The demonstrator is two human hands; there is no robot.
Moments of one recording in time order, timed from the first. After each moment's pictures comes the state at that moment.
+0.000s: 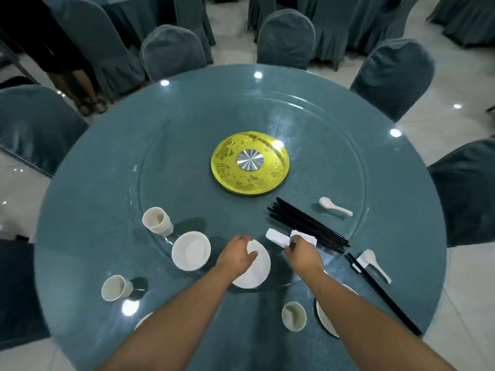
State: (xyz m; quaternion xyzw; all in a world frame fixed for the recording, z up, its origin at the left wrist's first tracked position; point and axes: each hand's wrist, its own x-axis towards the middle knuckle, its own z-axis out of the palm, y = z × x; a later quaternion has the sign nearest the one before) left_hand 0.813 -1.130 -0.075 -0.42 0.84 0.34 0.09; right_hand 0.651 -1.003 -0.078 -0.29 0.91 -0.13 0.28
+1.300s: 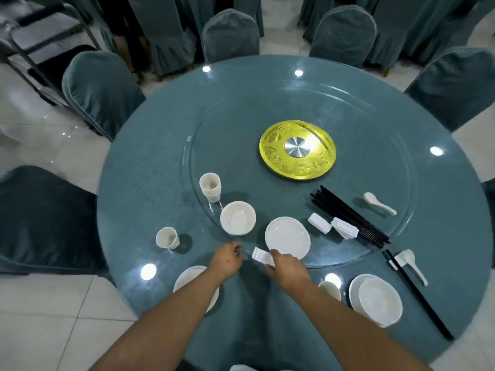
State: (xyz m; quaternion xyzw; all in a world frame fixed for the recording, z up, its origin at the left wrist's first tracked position) left_hand 0.965 -1.124 -0.084 -0.54 0.72 0.42 0.06; right_hand 0.806 -1.011 -0.084 -0.54 0.80 0.01 0.27
